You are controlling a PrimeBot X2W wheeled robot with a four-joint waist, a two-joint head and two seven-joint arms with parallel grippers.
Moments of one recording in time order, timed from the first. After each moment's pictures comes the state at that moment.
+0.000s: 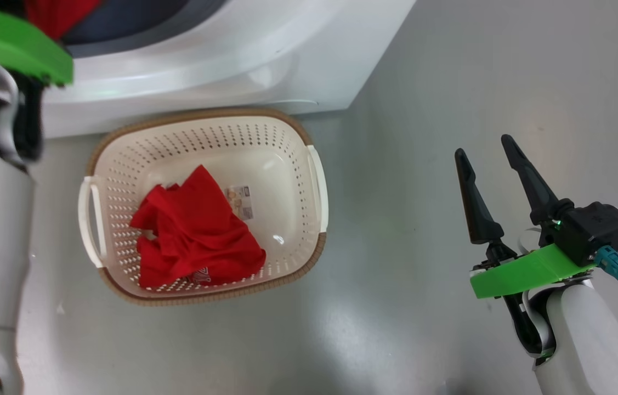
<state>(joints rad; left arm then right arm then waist) -1.19 0.24 -0.20 0.86 -0.46 -0.07 -0.25 -0.32 -0.05 0.07 0.19 0.22 0.13 -0.26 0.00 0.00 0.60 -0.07</state>
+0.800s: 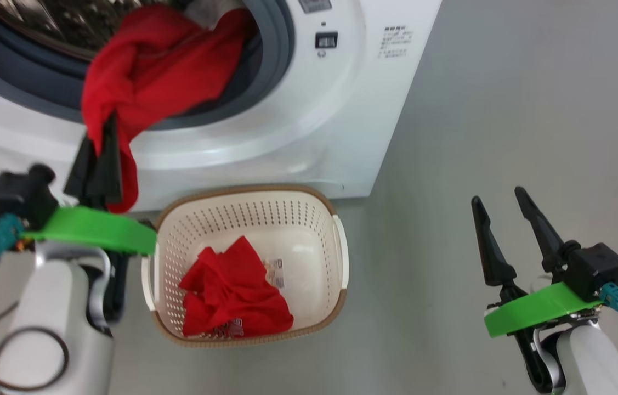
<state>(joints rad) -0.63 0.13 -0.07 0.44 -0.36 -0.06 -0.25 -0.21 -0.05 0.02 0.23 0.23 0.13 -0.26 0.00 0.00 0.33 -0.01</state>
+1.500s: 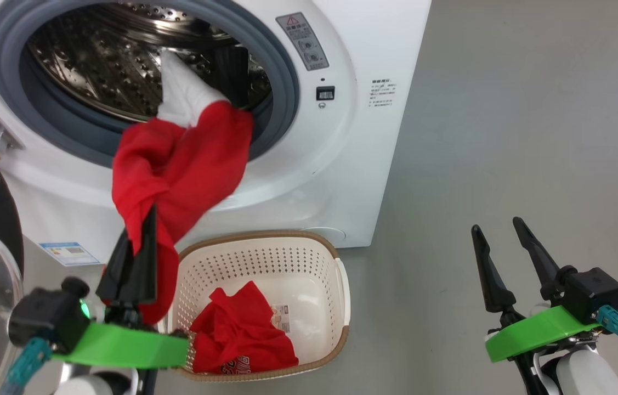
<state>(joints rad) -0.22 0.12 -0.10 0.00 -0.33 -0.01 -0.18 -0.14 -0.05 0.02 0.25 0.25 0.13 -0.26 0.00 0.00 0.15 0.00</state>
